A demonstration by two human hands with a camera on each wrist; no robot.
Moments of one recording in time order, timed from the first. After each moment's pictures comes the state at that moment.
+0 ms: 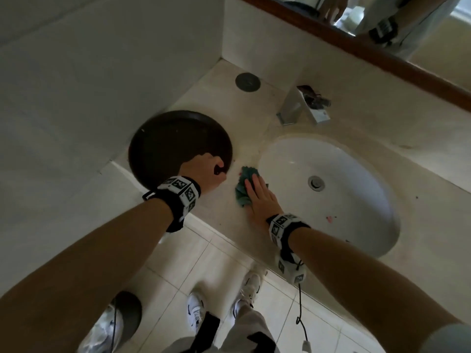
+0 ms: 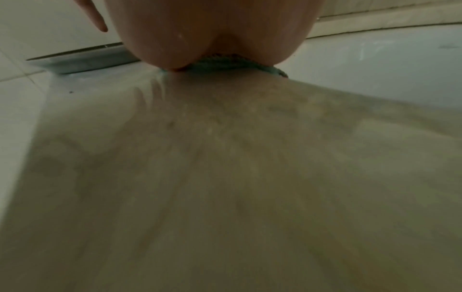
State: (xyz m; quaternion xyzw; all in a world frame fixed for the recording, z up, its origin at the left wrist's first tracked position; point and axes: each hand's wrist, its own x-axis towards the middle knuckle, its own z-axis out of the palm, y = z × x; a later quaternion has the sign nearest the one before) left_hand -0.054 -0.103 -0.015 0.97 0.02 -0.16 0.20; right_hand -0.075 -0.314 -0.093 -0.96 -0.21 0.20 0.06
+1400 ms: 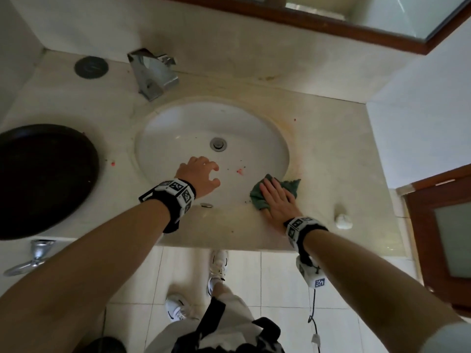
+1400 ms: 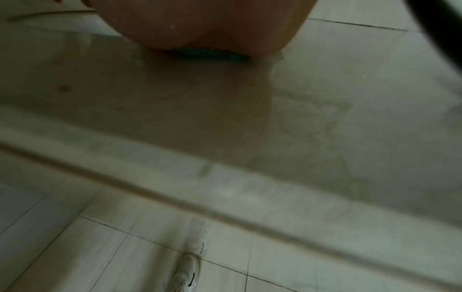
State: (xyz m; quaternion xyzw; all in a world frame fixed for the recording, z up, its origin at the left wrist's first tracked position) left_hand -0.070 -0.349 -0.044 0.93 -0.25 -0.24 0.11; right_hand -0.216 -0.577 -0.085 -0.98 0.01 0.22 0.03
